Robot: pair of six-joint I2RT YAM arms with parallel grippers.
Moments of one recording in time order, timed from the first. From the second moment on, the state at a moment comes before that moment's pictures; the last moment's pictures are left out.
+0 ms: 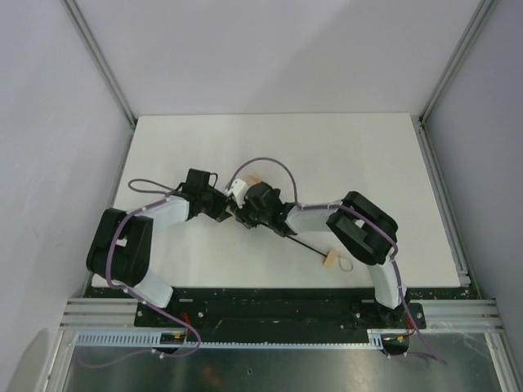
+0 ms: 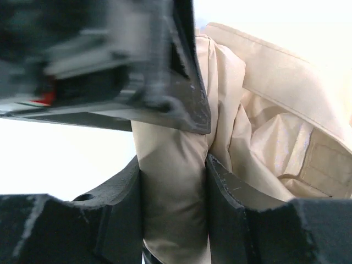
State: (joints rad) left arm -0.29 1.58 0.77 -0.16 0.18 -1.30; right arm 0.96 2.05 1.18 0.30 0.06 -0.16
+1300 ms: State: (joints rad) left arm -0.27 1.61 0.63 0.22 0.25 -1.28; right arm 0.60 2.31 1.29 0.55 -1.00 0.61
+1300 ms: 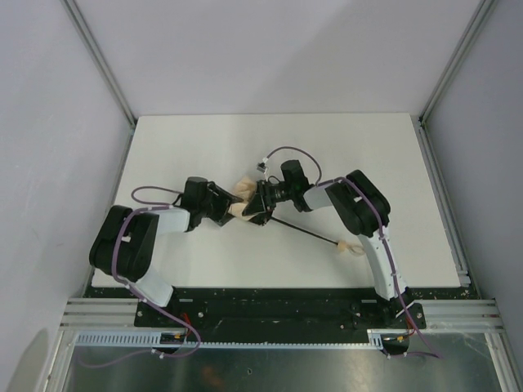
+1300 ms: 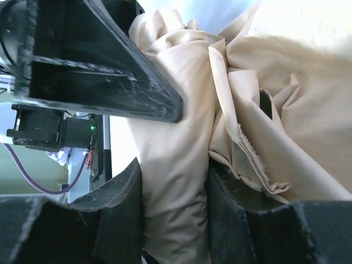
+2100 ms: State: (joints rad) left arm -0.27 1.62 0.72 0.03 0.27 -1.25; right arm 0.91 2.03 1.34 -0.09 -0.09 0.06
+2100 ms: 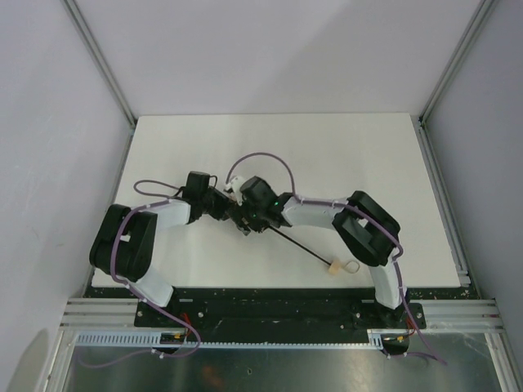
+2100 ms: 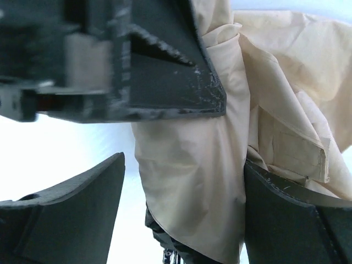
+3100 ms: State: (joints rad) left arm -0.18 1.14 0.92 -0.27 0.27 -0.99; right arm 0.67 2.02 1.21 0.08 -0.61 0.31
